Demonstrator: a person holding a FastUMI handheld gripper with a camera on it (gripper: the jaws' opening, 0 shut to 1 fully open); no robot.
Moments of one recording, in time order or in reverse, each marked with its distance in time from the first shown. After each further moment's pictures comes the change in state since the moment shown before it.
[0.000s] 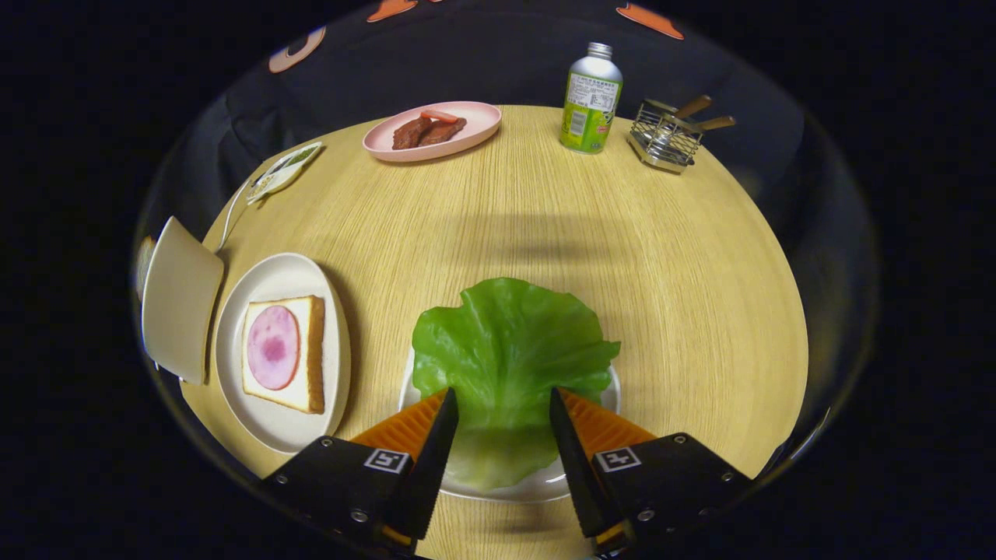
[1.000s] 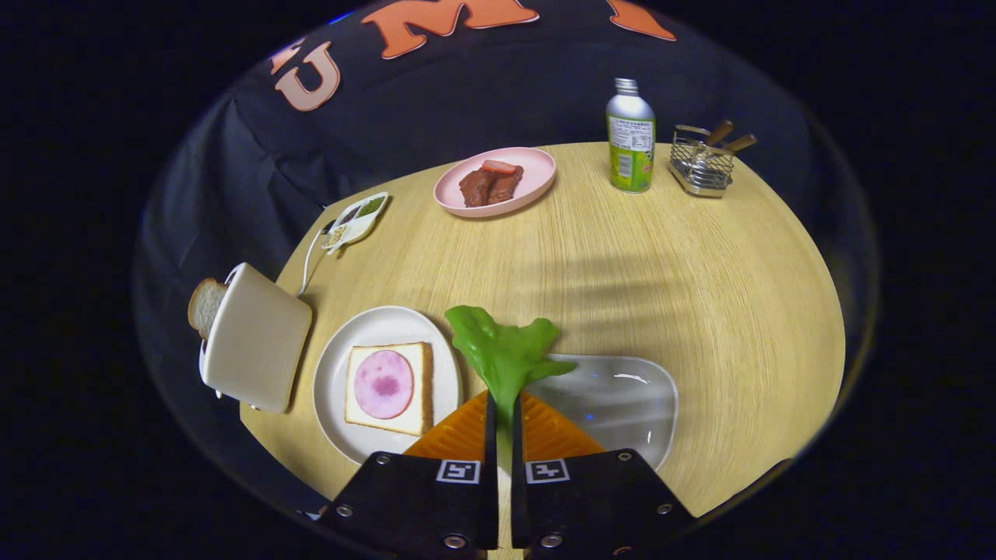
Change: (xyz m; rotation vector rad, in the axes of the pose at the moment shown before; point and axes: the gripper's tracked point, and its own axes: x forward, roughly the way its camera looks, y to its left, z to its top) arm -0.055 0.068 0.039 0.058 -0.152 0.285
